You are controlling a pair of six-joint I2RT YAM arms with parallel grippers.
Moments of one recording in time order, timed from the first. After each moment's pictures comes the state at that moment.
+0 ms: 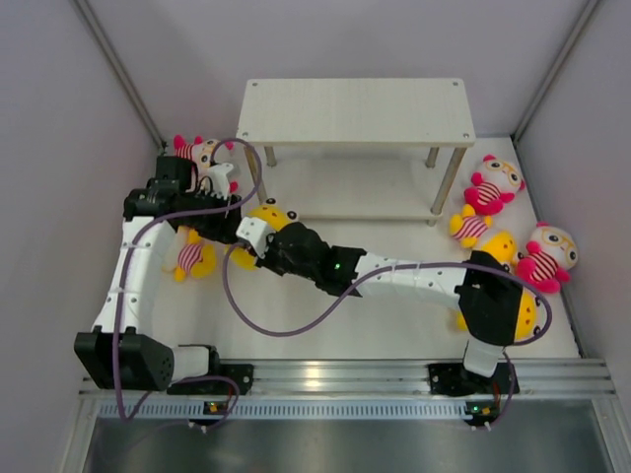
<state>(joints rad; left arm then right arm) -0.03 1.29 1.35 -1.09 0.54 0.24 1.18 1.78 1.34 0.12 0.17 -0.25</state>
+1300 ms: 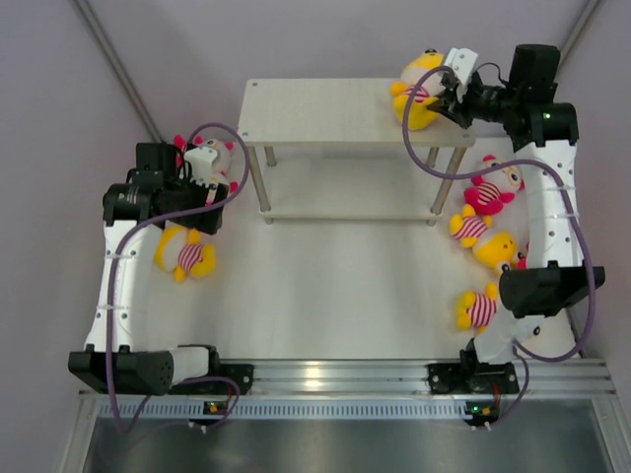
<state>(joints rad) -0.03 1.26 1.57 -1.18 0.13 0.31 0.06 1.71 2.17 -0.85 -0.80 -0.87</state>
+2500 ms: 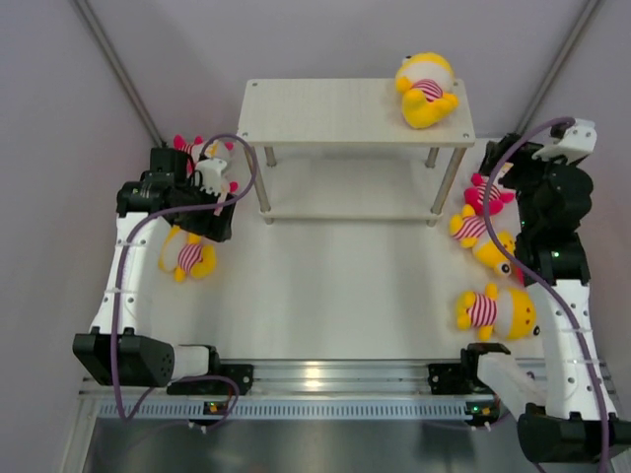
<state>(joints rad) -0.03 1.31 1.48 -1.18 0.21 0.31 -0.02 0.94 1.23 -0.18 0.00 0.07</state>
